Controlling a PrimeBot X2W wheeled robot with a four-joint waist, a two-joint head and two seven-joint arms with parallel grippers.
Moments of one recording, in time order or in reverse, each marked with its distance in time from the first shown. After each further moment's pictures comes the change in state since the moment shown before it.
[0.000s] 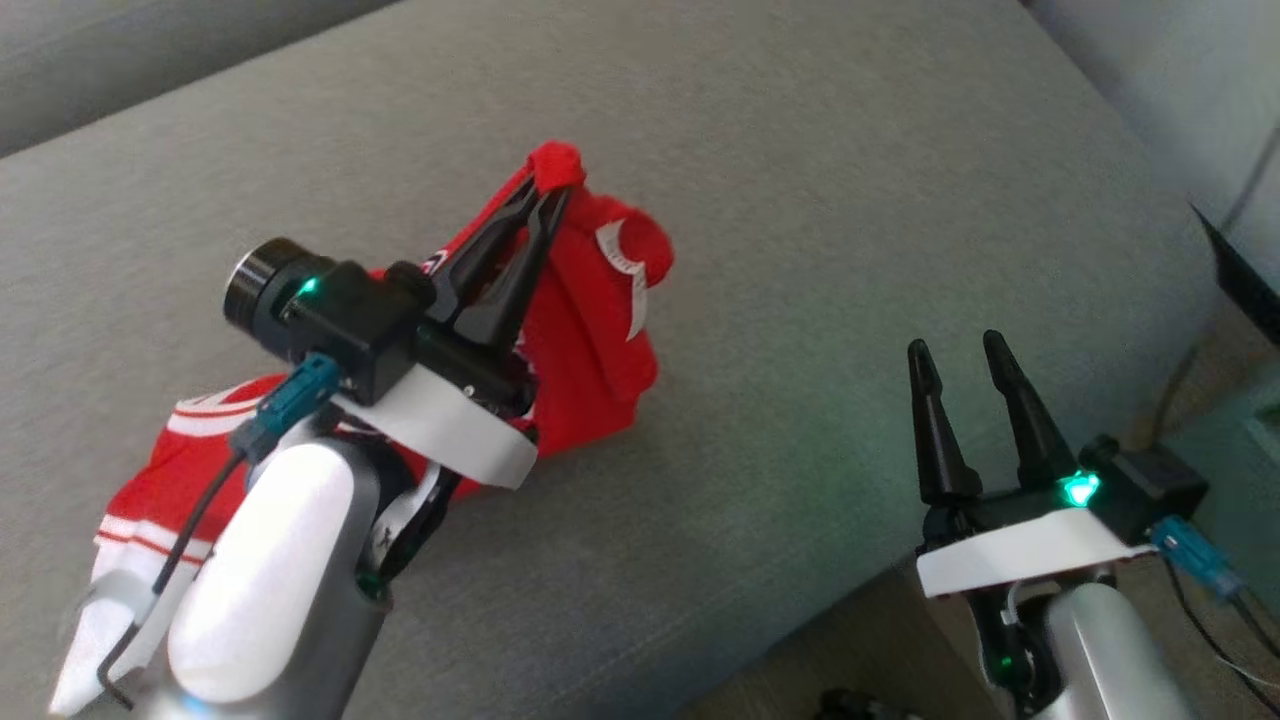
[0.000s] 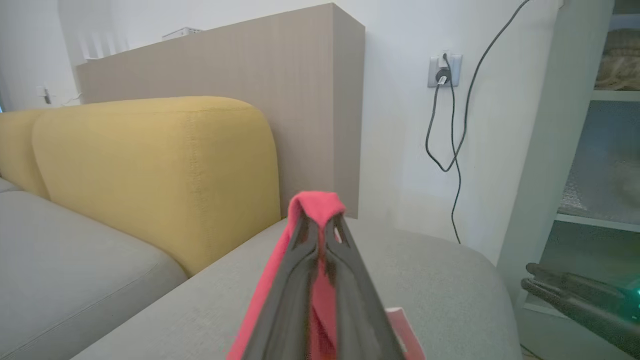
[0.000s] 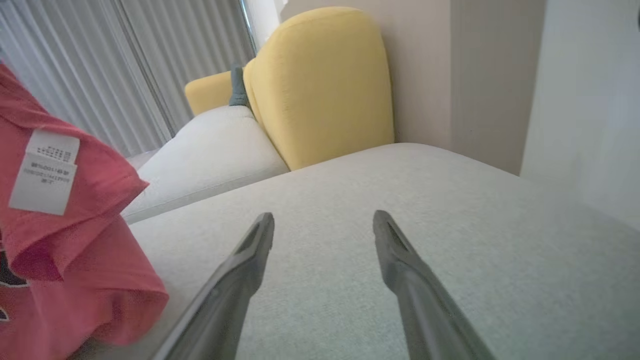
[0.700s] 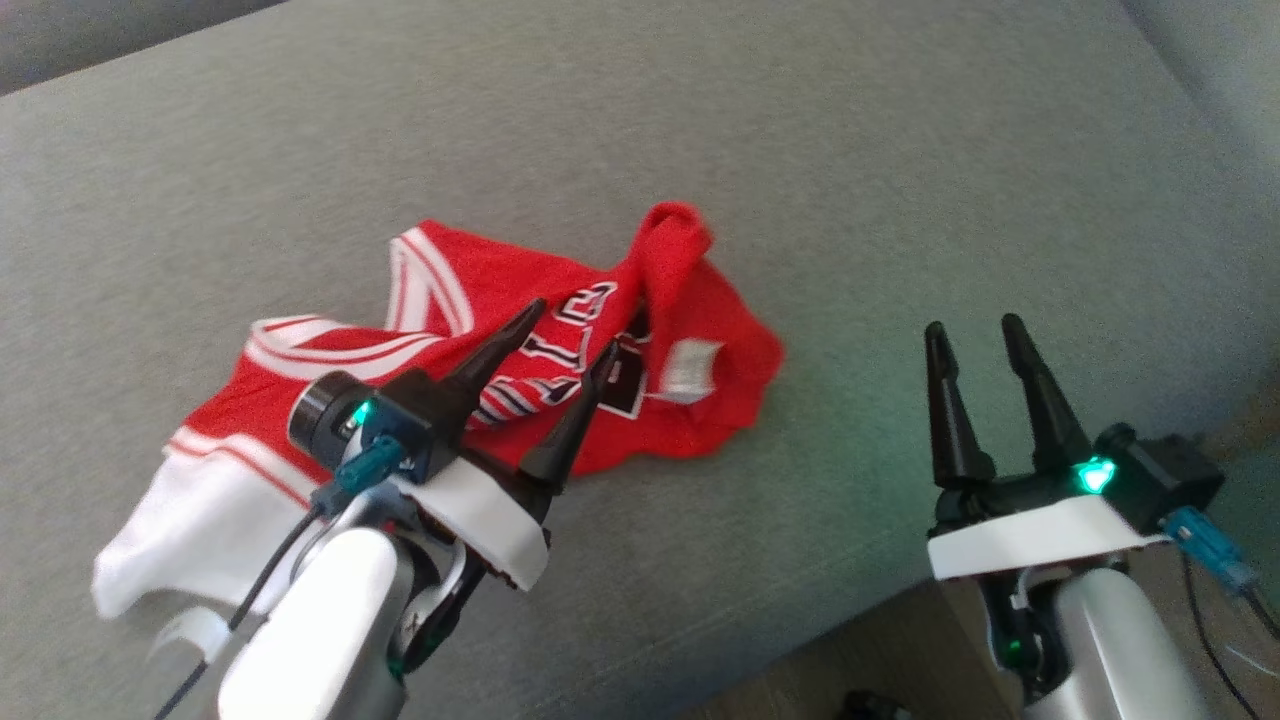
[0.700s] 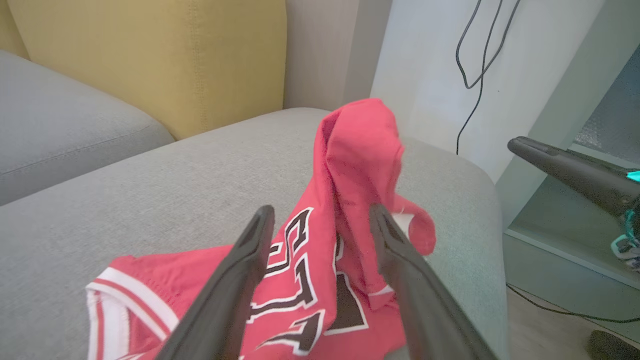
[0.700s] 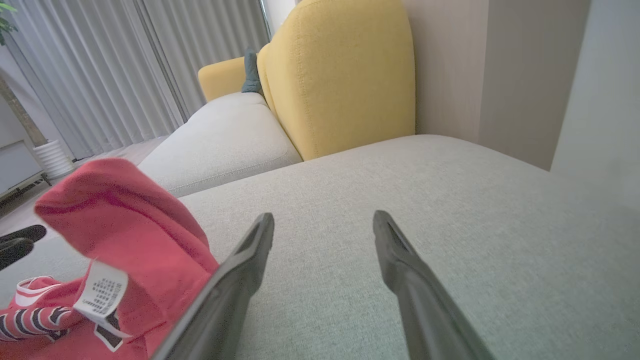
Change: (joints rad) left arm 0.092 0.007 -0.091 0.175 -0.037 -0.008 -0.032; right arm -0.027 0.001 -0.016 0.024 -0.005 0.000 -0.033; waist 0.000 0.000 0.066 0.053
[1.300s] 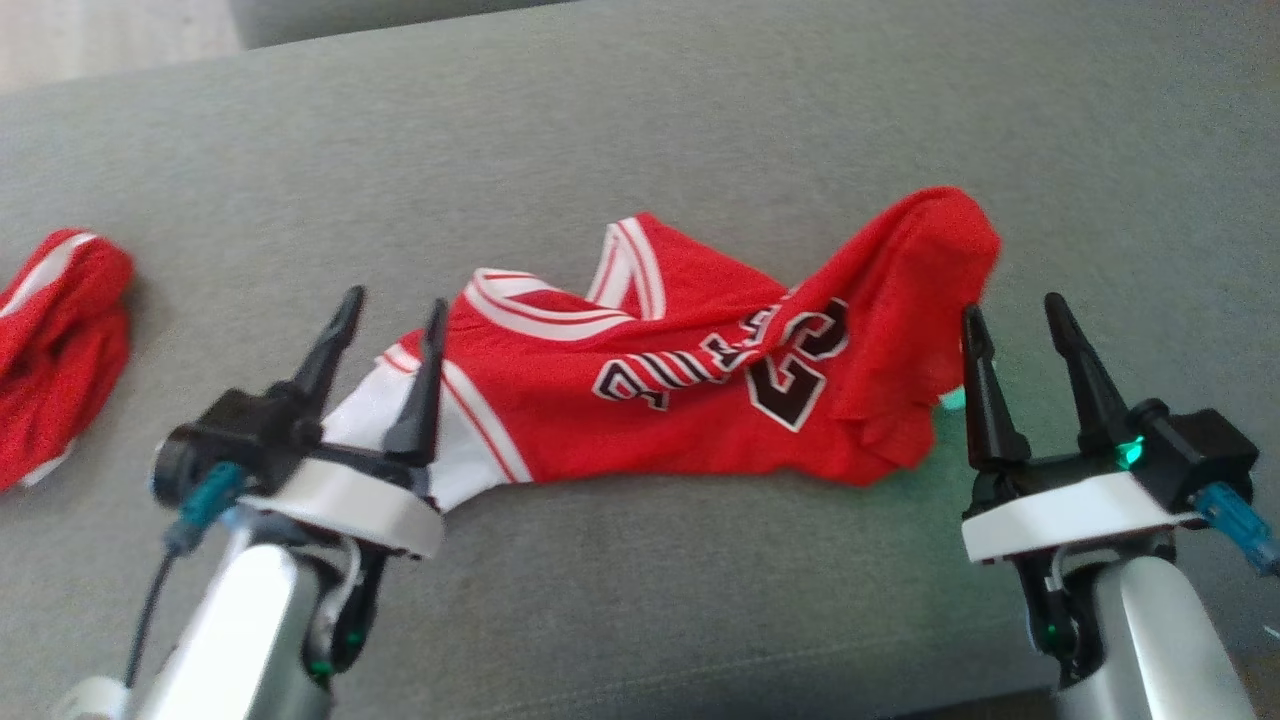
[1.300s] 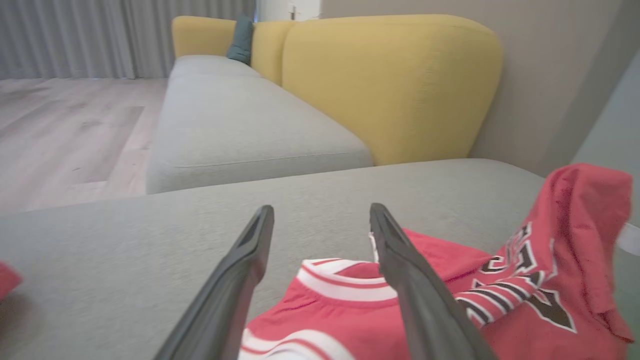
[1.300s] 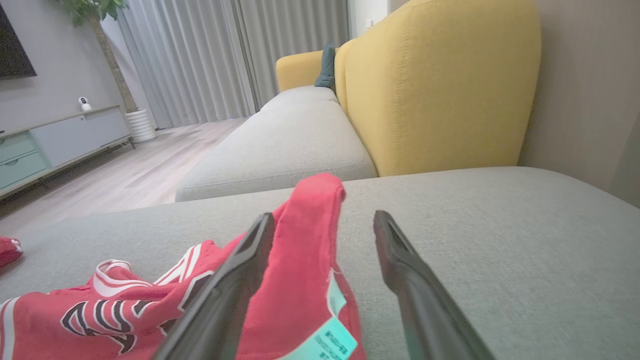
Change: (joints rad) left arm 0.081 0.016 0.180 0.042 -0.064 0.141 -0.154; right arm 0.004 0.000 -0.088 -0.077 -0.112 0.000 0.100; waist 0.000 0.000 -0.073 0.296
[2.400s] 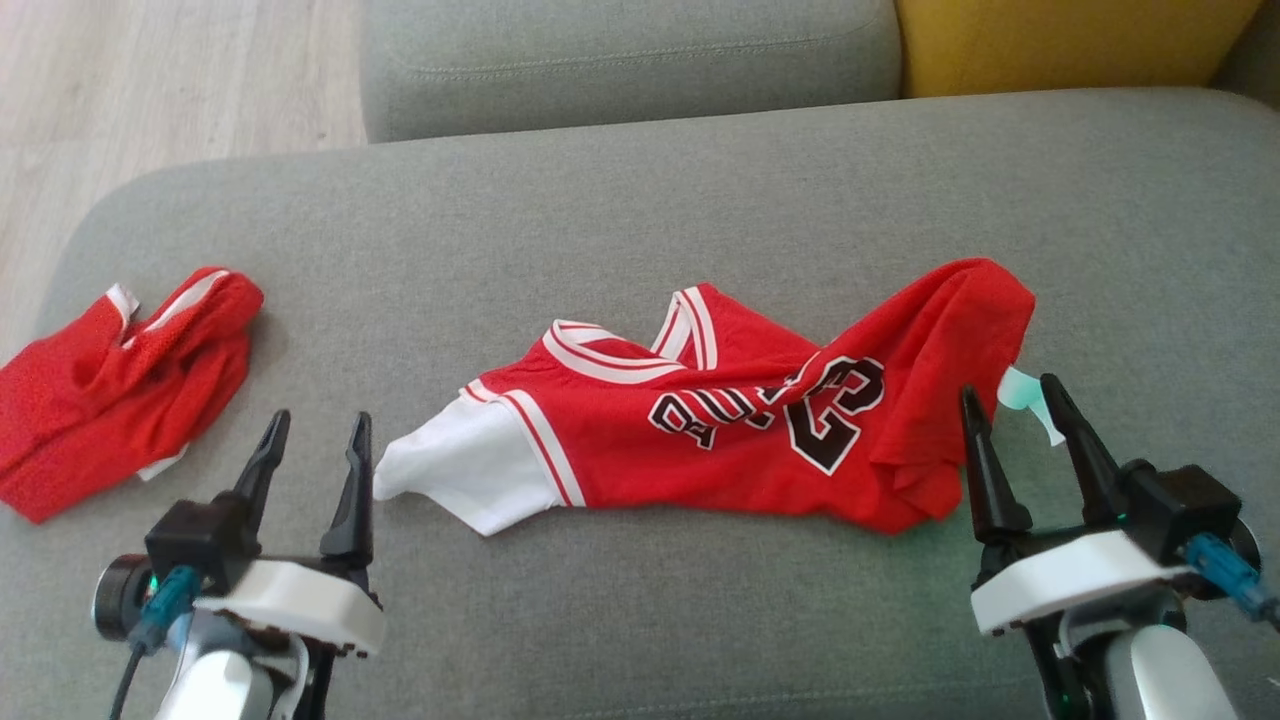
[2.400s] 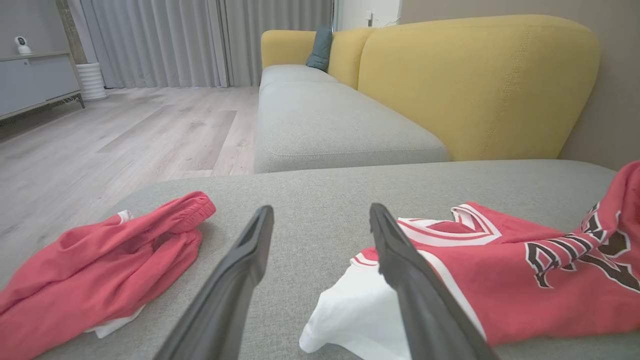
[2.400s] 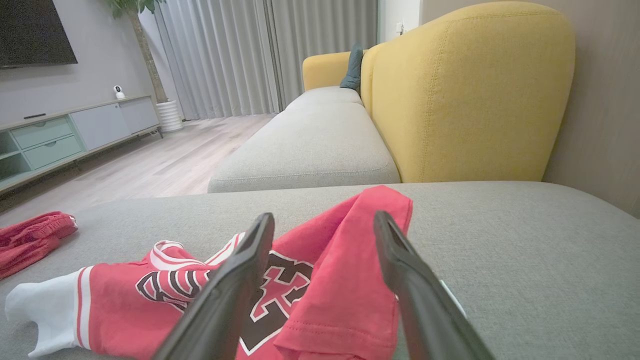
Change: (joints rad) left arm 0.181 0.038 0.081 0.024 0.007 0.050 -0.018; right arm 0.128 0.000 -0.017 -0.057 -0.038 0.000 0.097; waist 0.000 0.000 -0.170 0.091
